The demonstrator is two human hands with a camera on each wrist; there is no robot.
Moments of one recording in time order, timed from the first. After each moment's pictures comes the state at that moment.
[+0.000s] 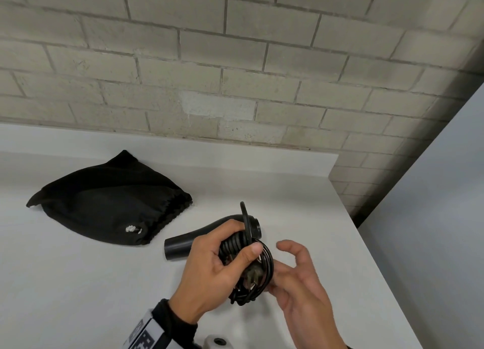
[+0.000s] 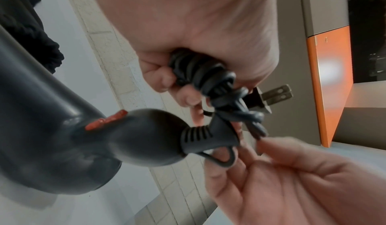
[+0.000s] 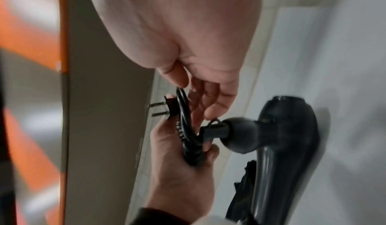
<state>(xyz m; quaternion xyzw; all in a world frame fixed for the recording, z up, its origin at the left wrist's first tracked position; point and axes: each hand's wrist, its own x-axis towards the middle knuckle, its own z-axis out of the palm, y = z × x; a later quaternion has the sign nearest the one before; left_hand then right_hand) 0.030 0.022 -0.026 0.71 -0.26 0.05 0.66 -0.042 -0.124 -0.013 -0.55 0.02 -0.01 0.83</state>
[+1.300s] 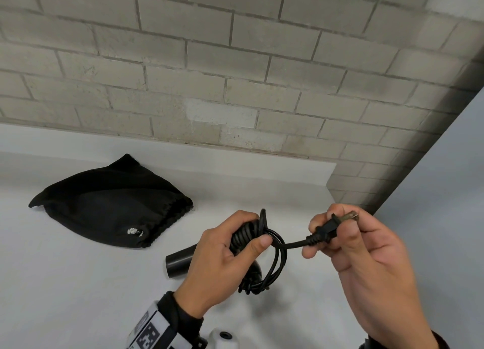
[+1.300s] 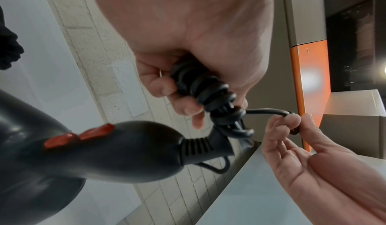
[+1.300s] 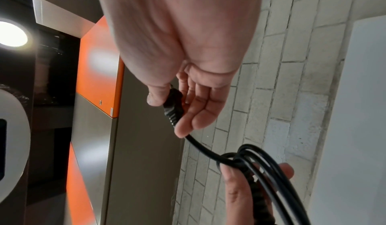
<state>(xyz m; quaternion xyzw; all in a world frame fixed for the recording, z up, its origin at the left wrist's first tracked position) 0.030 0.018 -0.009 0.72 -0.25 0.05 0.64 -0.043 -0.159 0.067 -0.63 -0.06 -0.19 0.75</state>
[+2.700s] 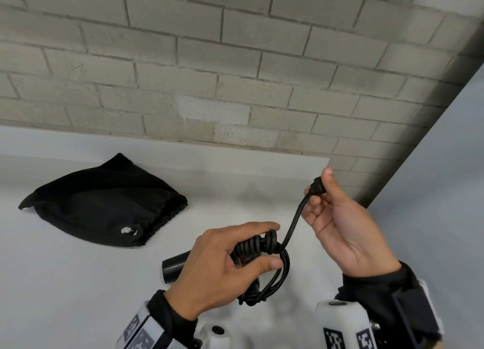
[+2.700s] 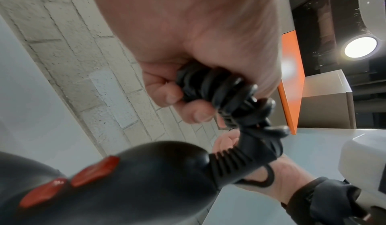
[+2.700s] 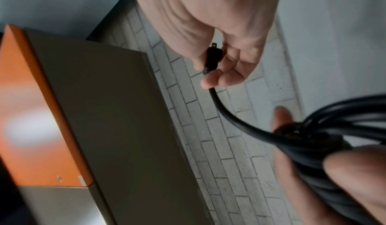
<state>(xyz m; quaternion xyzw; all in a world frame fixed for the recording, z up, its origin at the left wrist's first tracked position) 0.022 0.021 -0.001 0.76 -0.34 0.05 0.55 0.010 -0.166 0.082 -0.45 0.16 -0.13 0.87</state>
